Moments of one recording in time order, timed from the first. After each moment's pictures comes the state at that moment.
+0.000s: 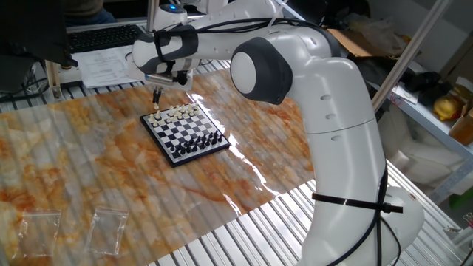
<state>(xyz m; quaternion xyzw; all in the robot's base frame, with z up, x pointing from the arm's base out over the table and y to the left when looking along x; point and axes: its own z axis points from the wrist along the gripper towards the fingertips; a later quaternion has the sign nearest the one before) 0.729 0.028 0.083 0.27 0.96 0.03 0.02</state>
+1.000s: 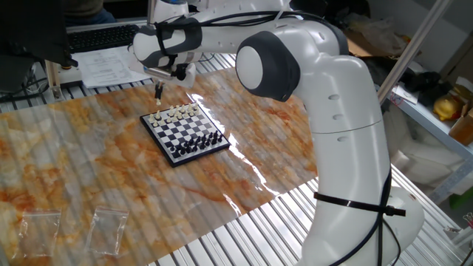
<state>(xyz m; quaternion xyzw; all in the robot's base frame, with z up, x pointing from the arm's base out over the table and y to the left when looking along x) 0.721 0.025 0.107 0.35 0.94 0.02 0.01</state>
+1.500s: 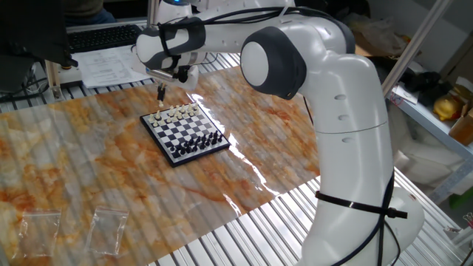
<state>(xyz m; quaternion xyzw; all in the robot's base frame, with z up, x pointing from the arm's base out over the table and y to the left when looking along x) 0.708 0.022 0.108 0.37 0.93 0.02 0.01</state>
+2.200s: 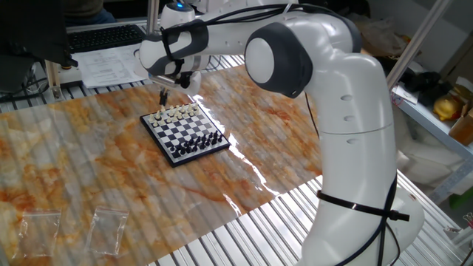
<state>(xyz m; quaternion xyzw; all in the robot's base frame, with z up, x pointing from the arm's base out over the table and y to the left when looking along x) 0.692 0.023 0.103 0.38 0.92 0.02 0.01</state>
